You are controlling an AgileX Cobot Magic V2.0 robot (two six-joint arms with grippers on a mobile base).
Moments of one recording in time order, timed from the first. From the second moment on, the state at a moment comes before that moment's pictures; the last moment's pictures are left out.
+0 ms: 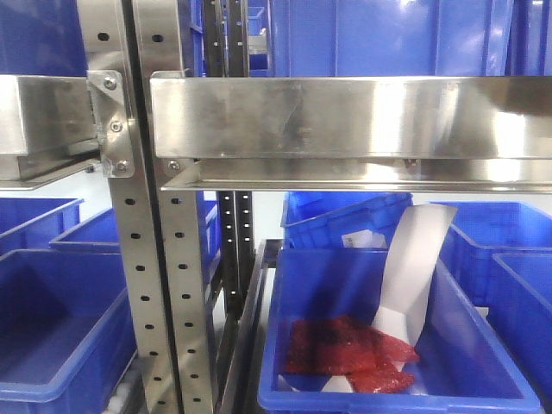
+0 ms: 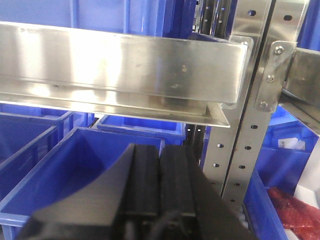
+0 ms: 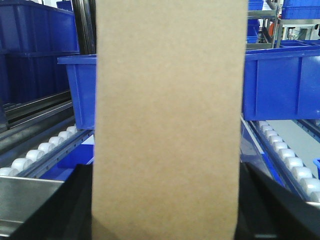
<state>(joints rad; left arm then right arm) -0.02 -0.01 0.03 -0.09 0.11 0.02 0.05 0.40 -0.44 0.09 0.11 0.00</state>
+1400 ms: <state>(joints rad) -0.02 -0.01 0.03 -0.09 0.11 0.02 0.05 0.57 -0.70 -0.08 0.11 -0.08</state>
